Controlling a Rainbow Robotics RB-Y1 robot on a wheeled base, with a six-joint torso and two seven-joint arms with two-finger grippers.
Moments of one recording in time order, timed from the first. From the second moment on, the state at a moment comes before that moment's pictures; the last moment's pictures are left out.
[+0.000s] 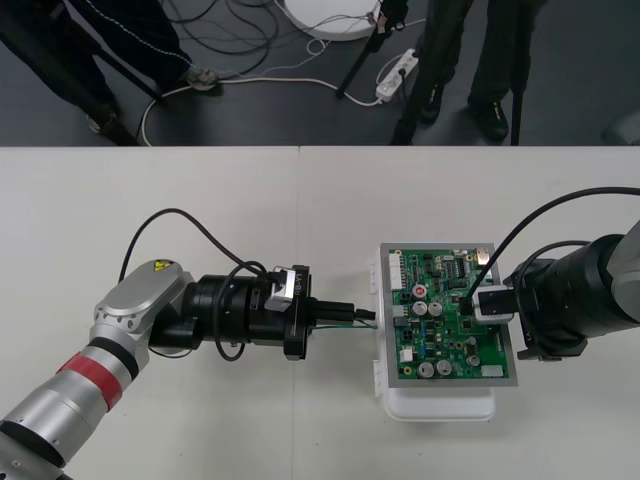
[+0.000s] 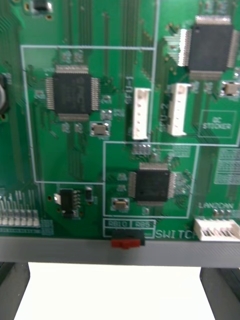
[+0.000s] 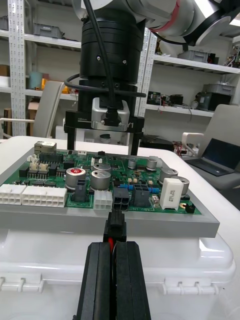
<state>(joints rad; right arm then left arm) -0.32 -1.08 0.51 -2.10 2.22 -1.37 -0.78 -0.44 0.32 -0.43 -0.99 -0.98 -1.35 -0.52</state>
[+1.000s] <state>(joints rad) -0.33 -1.08 0.51 -2.10 2.18 -1.37 -0.76 -0.43 0.29 -0.44 -0.99 -0.98 -1.32 -0.52</state>
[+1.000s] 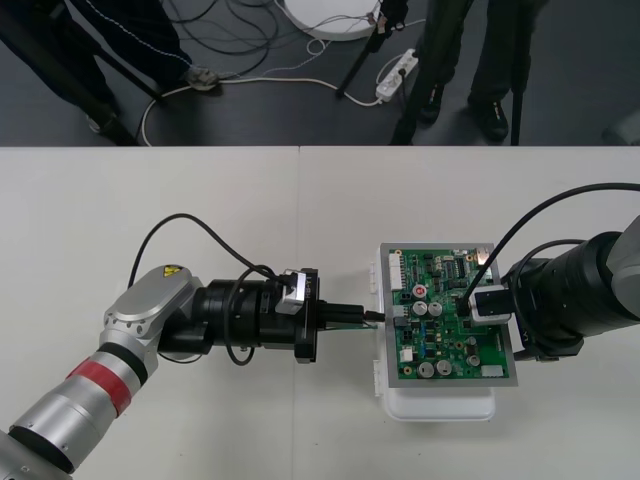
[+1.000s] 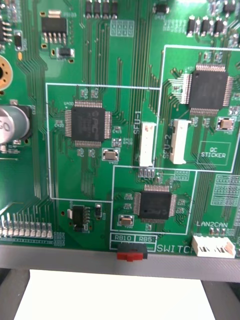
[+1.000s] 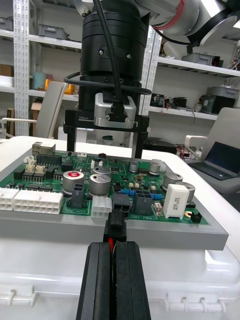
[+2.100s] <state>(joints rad) -0.34 -1.06 0.51 -2.10 2.18 -1.40 -0.76 -0.43 0.27 -0.46 -0.99 -0.98 -1.31 -0.52</state>
